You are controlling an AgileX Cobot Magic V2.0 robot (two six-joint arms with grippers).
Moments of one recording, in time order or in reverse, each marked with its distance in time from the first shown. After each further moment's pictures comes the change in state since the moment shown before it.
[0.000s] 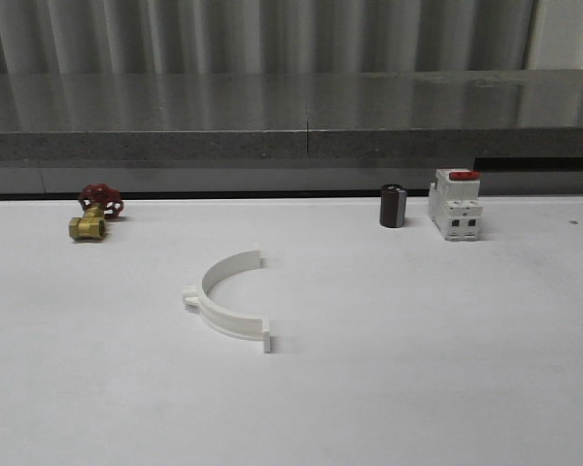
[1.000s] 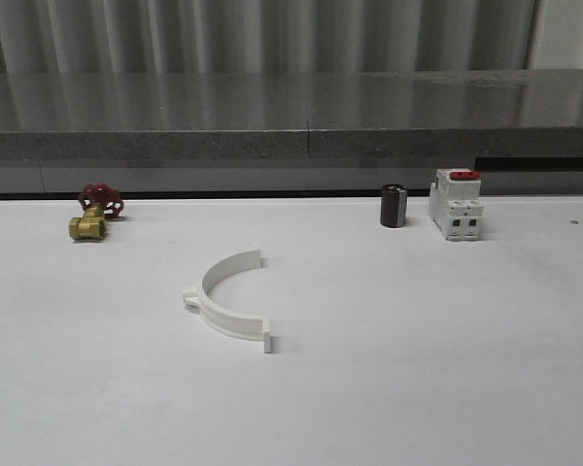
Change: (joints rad) left arm 0.000 -0.029 0.001 0.000 0.011 0.000; right arm 0.000 0.695 -0.603 0.000 0.539 0.000
